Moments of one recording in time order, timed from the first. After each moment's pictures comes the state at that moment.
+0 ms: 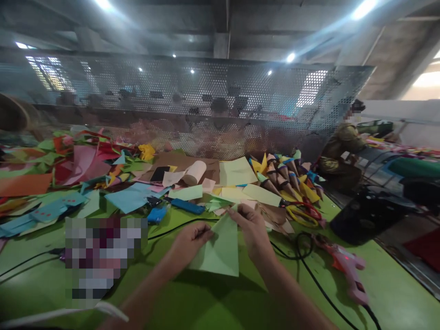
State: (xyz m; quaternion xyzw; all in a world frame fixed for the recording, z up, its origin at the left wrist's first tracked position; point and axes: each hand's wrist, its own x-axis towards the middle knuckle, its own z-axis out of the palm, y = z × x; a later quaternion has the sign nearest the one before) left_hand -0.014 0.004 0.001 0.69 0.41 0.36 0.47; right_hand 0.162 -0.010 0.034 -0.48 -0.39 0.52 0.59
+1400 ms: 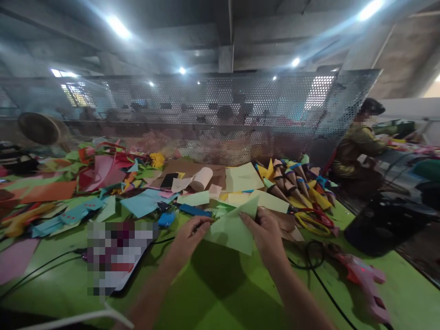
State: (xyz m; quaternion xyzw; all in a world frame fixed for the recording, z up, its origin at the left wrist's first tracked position) left_hand -0.030 0.010 0.011 0.68 0.44 0.45 0.39; right_hand 0.182 -0.004 0.027 -0.49 -0.42 0.45 0.62
